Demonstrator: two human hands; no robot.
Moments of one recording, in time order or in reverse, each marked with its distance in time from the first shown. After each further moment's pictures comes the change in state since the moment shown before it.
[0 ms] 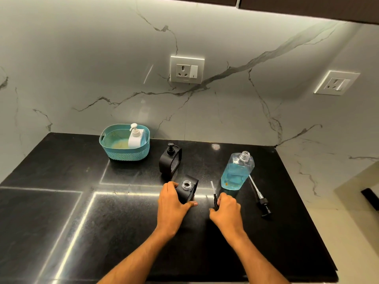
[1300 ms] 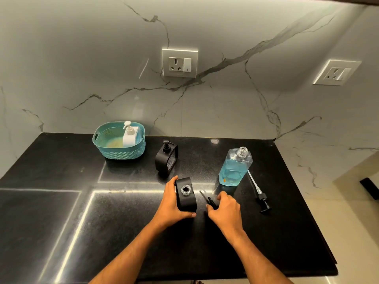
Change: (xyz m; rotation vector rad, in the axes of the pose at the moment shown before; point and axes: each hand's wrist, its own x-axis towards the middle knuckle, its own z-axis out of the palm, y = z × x) left_hand 0.016 -0.033 0.008 -0.218 -0.417 0.121; right_hand 0.009 0.026 0.024 0.050 0.059 0.005
